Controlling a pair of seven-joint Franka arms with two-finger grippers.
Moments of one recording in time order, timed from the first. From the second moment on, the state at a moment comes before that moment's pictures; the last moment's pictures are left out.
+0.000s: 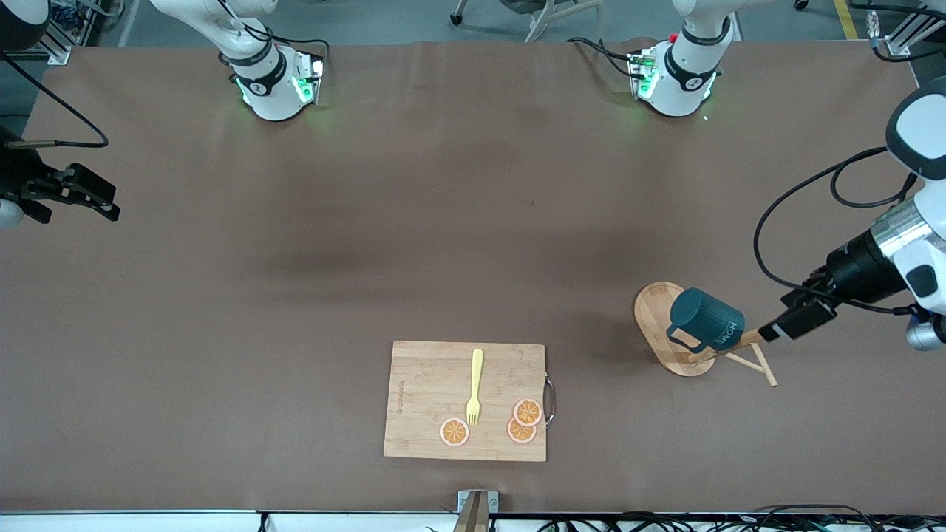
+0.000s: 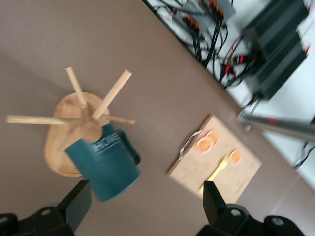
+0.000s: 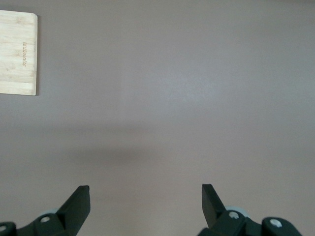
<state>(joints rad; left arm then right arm) 0.23 0.25 -0.31 -1.53 -0.27 1.98 -0.56 -0.01 -0.01 -0.01 -1.59 -0.03 1.64 -0.05</state>
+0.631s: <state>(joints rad) 0.31 0.06 -0.32 -1.56 -0.14 1.70 -0.13 -0.01 -0.01 -0.01 -1.59 -0.03 1.64 -0.05</state>
